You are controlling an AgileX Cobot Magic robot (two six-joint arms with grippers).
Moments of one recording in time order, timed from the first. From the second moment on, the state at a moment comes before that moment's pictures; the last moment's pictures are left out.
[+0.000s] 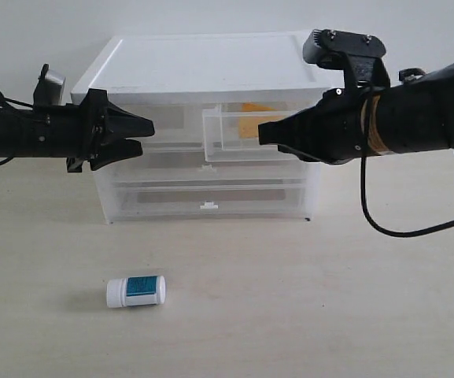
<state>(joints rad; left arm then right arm) -0.01 2.06 -1.31 -1.61 0.99 1.14 0.42 1.59 -1.00 -1.74 -0.20 1.94</state>
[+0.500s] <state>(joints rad) -0.01 2.06 -1.31 -1.61 0.99 1.15 0.42 1.80 -1.26 -1.74 -0.12 1.94</state>
